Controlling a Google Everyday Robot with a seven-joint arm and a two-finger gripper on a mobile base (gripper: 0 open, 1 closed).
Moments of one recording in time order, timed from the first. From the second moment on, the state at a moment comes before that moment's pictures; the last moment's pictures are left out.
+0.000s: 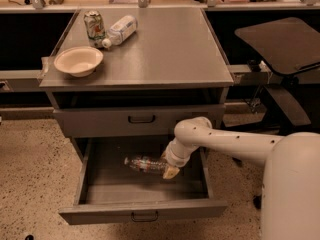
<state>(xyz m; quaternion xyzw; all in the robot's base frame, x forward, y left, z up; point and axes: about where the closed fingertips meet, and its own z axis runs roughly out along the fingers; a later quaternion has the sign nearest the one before) 0.582 -0.045 0.437 -0.73 0.66 0.12 0.13</state>
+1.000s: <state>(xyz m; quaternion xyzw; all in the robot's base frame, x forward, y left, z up) 0.613 -0.035 0.377 -0.72 0.67 0.13 0.13</state>
